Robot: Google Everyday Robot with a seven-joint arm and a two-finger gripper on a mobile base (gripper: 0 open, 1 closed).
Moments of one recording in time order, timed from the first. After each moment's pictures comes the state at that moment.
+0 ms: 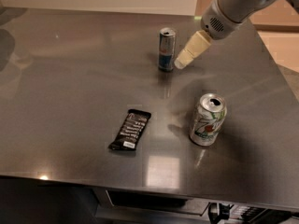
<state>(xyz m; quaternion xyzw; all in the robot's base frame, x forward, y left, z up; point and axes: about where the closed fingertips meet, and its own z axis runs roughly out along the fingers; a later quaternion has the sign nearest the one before) 0.640 -0.130 0.938 -0.46 0.84 0.06 0.28</state>
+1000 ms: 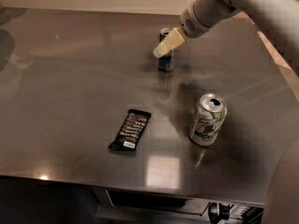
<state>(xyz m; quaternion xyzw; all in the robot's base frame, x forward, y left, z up) 0.725 -0.087 0.915 -0.40 0.84 0.09 0.34</state>
